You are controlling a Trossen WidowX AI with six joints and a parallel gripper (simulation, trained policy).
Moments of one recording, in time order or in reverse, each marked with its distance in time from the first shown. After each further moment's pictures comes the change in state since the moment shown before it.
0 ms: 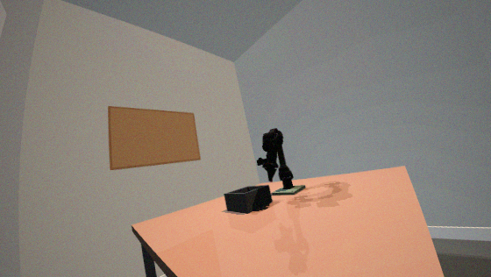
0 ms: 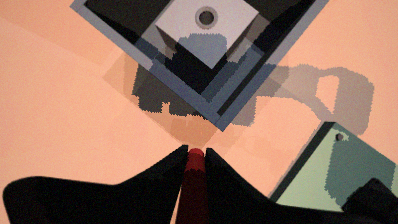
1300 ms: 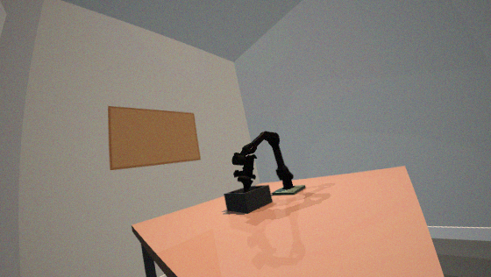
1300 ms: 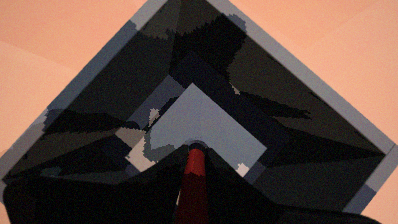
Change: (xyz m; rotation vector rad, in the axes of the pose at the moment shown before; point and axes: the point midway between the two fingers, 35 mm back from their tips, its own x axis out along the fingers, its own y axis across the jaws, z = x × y) arm 0.080 0.009 0.135 -0.047 -0.038 -0.017
